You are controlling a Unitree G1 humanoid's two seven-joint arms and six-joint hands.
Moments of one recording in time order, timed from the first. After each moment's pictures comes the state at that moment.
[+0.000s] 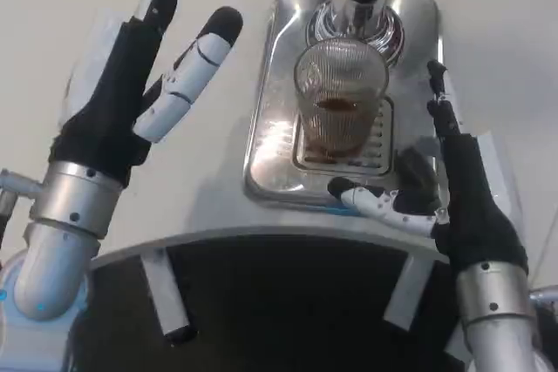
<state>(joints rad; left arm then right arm) -0.34 0.31 0.07 -0.15 0.21 -0.14 -0.11 -0.11 0.03 0.17 -0.31 -0.49 0.22 -0.15</state>
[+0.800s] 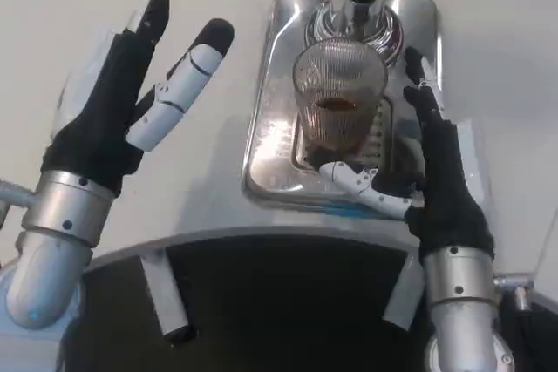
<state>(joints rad) -0.32 0.33 0.07 -0.16 0.21 -0.13 -0.11 -0.21 0.06 0.19 -0.13 -0.43 0.09 -0.29</state>
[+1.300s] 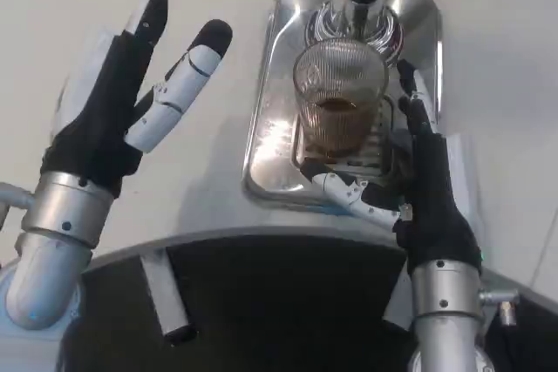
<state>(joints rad) -0.32 0.32 0.08 -0.16 0.21 -0.12 -0.10 -0.19 0.06 0.24 -0.08 -0.45 0.07 -0.39</state>
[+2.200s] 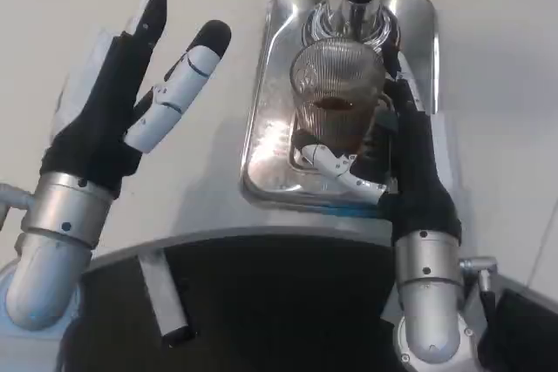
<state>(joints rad) -0.31 0.32 0.08 -0.16 0.21 -0.12 -0.10 -0.34 0.08 0.19 0.11 -0.39 -0.02 -0.39</state>
